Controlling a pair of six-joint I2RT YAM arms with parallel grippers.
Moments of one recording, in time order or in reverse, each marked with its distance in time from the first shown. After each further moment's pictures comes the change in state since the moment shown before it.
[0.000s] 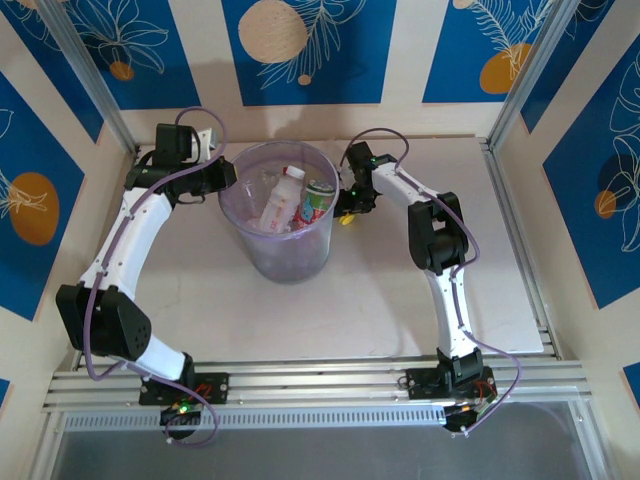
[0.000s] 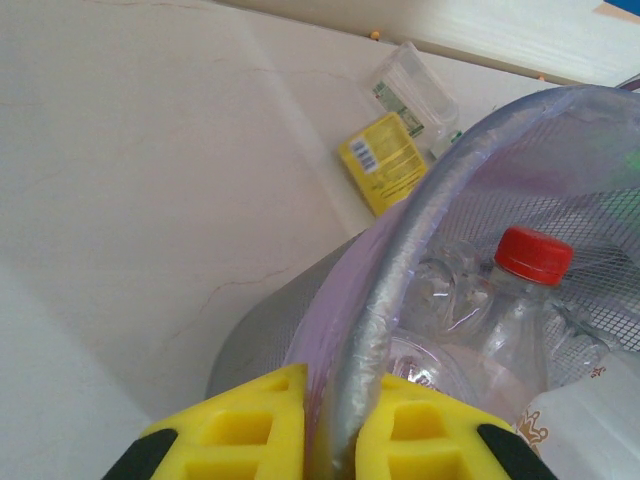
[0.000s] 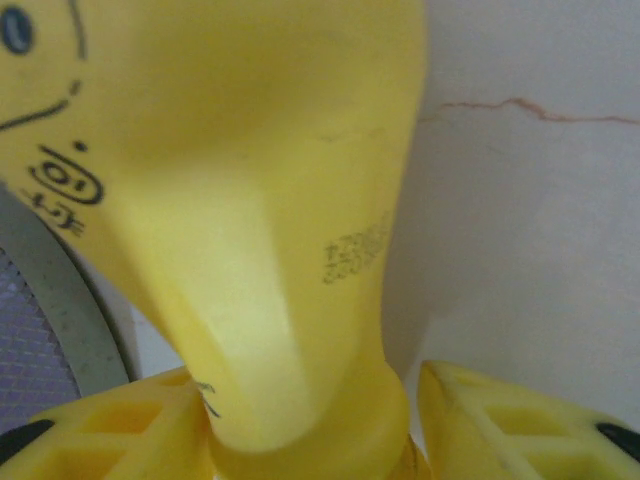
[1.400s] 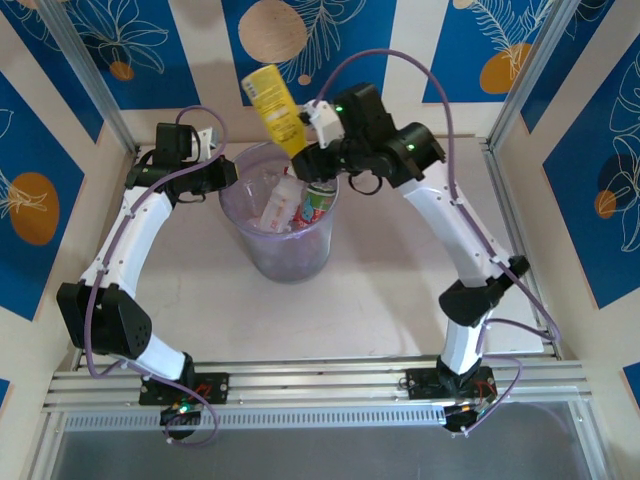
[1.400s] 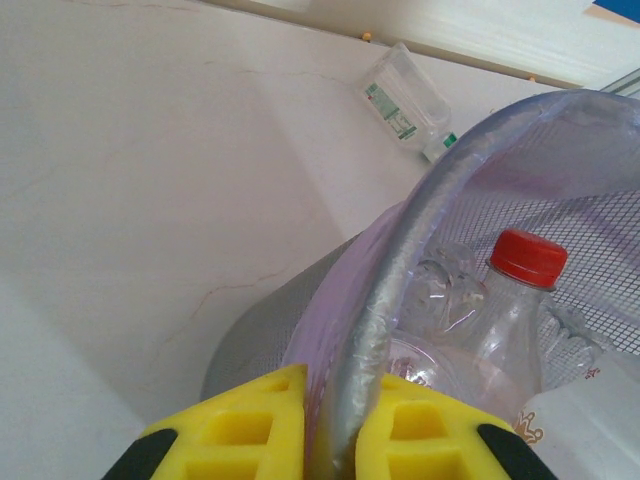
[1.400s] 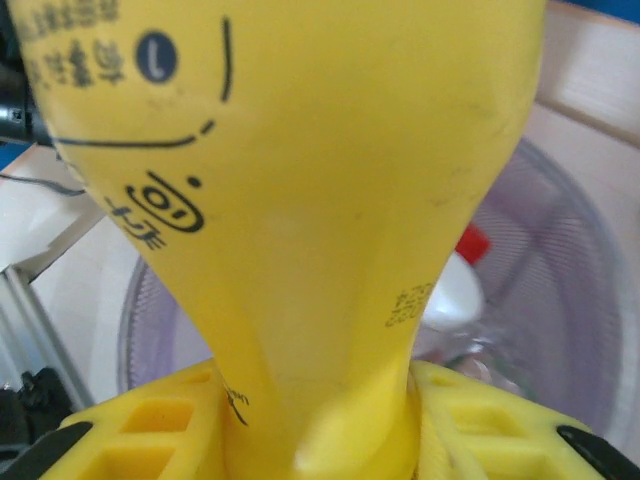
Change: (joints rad) left arm 0.002 0.011 0.004 0.013 0.020 -0.001; right arm 0.346 -0.483 0.428 -0.294 0.065 0.027
